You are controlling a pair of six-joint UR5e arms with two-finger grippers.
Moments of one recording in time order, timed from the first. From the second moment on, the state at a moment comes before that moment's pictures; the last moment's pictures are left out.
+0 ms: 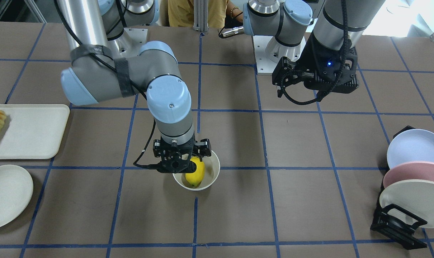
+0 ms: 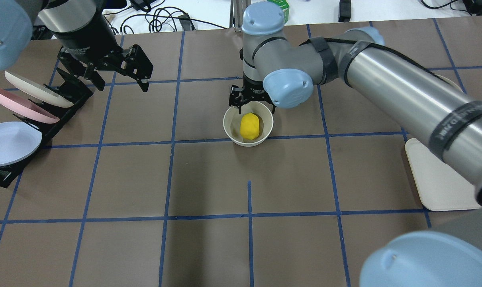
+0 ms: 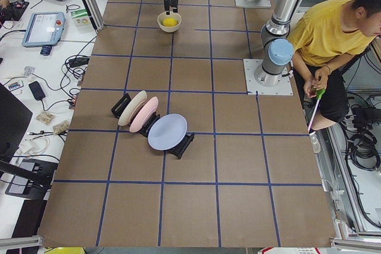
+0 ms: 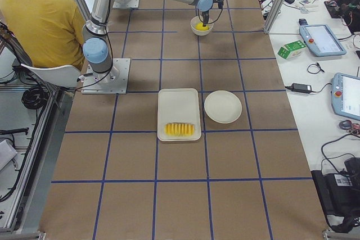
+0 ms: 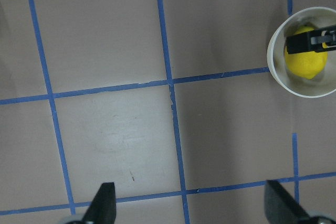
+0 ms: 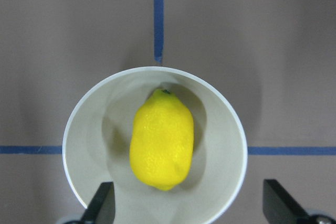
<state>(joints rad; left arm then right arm) -1.58 -1.63 -1.47 -1.63 1.56 0.09 1.86 -1.13 1.49 -1.92 -1.52 0.31</state>
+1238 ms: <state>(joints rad) -1.58 -1.63 -1.46 -1.62 1.56 0.09 1.54 -1.49 1.50 -1.54 -1.52 0.19</state>
